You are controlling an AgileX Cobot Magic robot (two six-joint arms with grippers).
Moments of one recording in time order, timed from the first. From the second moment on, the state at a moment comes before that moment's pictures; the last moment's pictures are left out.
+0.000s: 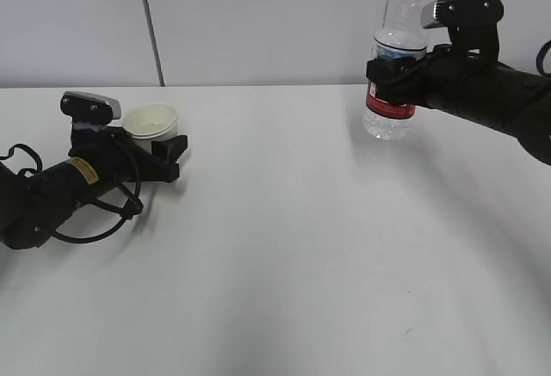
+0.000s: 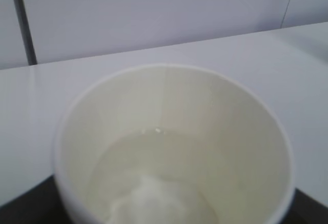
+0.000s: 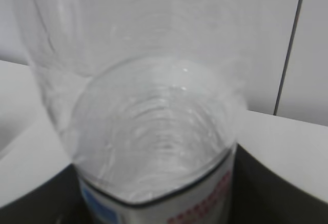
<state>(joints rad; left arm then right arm) -0.14 2.27 -0.98 0.42 -1.05 -0.26 0.09 1.89 -1.00 -0.46 -0.61 0.35</state>
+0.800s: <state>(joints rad) -0.14 2.17 -0.80 0.35 -1.10 -0.24 0.09 1.89 -1.00 -0.46 -0.62 0.36</state>
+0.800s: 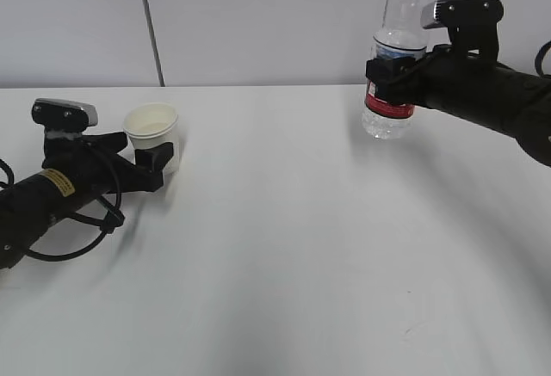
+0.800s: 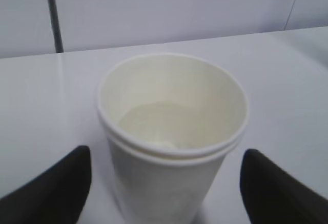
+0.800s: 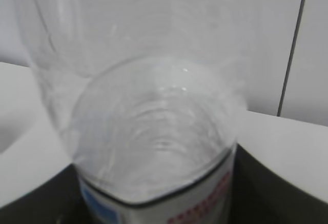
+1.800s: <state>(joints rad) -0.14 2.07 -0.69 0.33 -1.10 -0.21 0.09 2.15 -1.00 -0.48 -0.89 0.35</state>
